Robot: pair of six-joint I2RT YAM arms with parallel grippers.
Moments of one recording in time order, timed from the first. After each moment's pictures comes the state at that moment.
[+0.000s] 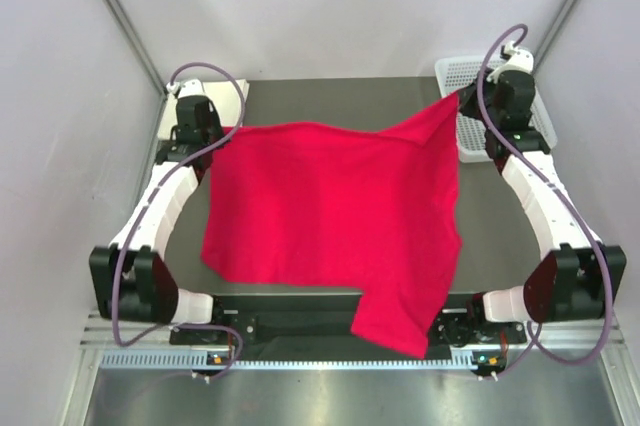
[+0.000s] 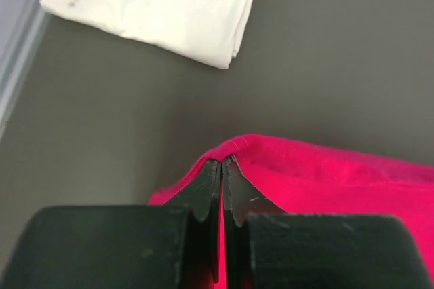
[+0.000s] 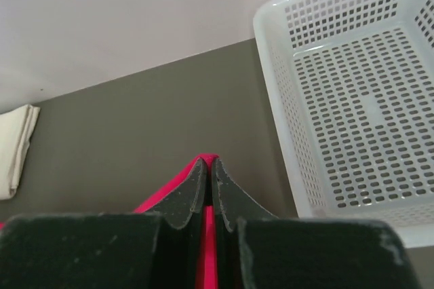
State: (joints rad) left arm -0.09 1.35 1.17 -0.33 -0.24 -0.31; right arm 0.07 1.34 1.22 -0.11 0.02 0.36
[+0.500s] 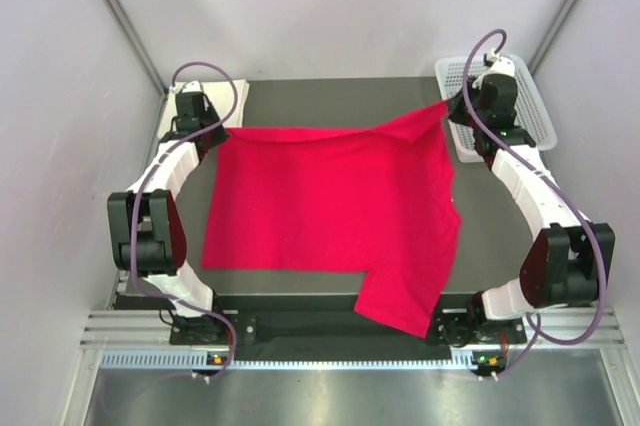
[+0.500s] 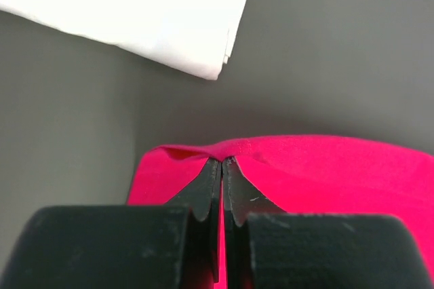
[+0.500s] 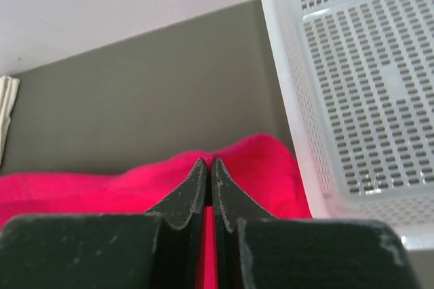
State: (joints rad) left arm 0.04 1.68 1.24 -0.18 -0.01 -0.36; right arm 0.10 1.46 1.21 -0.08 0.01 0.36
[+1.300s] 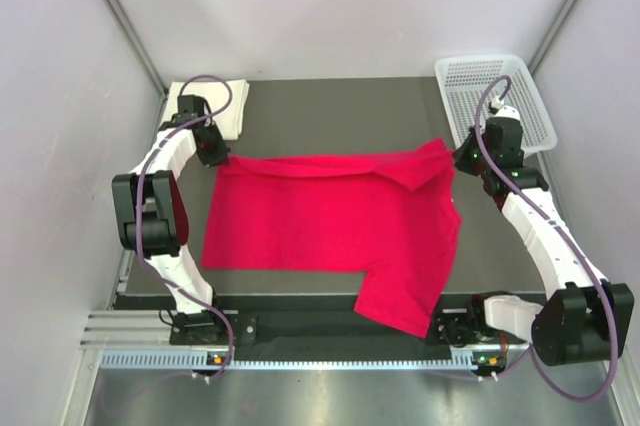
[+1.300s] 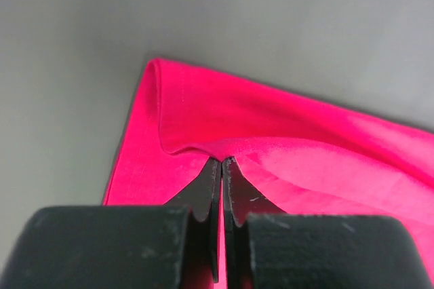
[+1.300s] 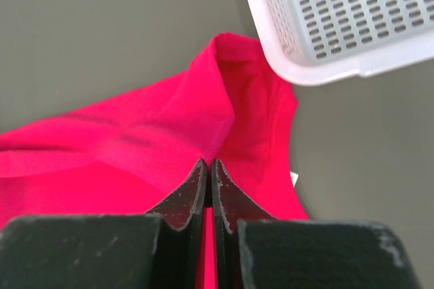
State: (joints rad) left arm 0.09 1.82 1.38 -0.56 0.12 -0.39; right arm 0.10 1.16 0.95 -0.35 0.04 0.41
